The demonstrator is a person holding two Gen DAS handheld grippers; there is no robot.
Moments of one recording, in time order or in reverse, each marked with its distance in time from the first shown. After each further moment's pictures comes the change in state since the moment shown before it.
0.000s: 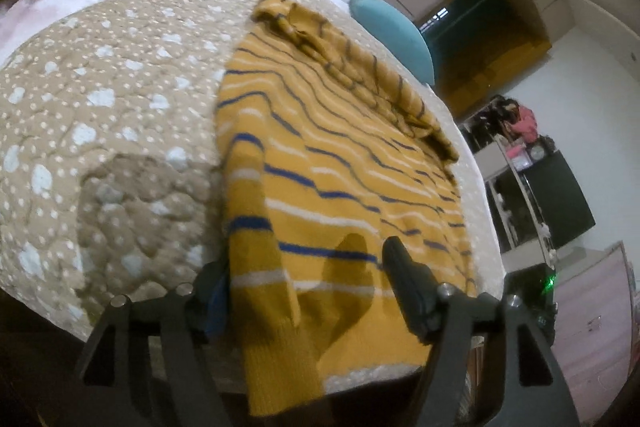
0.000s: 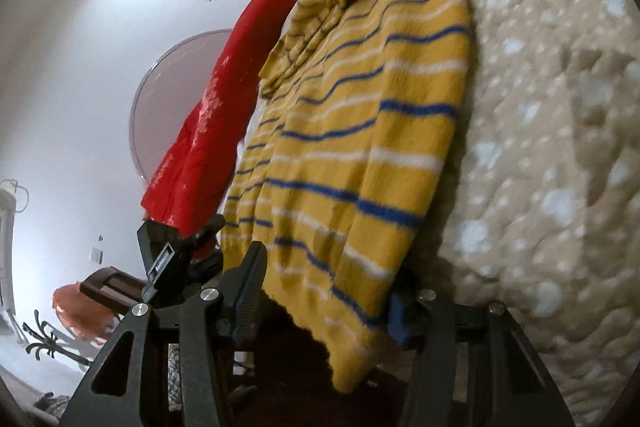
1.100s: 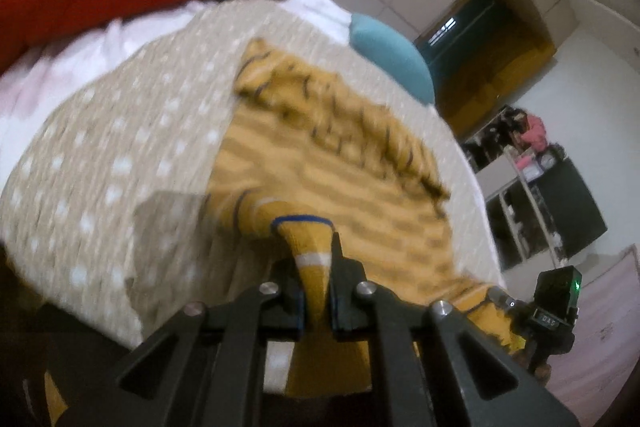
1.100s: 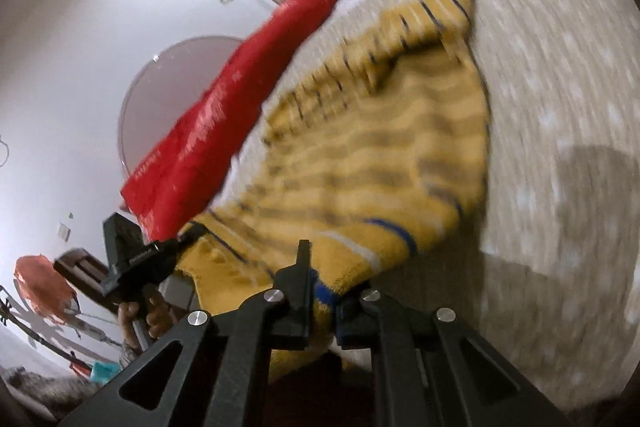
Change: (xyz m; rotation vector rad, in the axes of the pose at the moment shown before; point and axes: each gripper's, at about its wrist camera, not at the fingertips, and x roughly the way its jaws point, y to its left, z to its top) left arm -0.043 -0.044 0.035 0.019 -0.086 0.056; right arm -0.068 0.061 0.016 -0.178 -0.122 -0.129
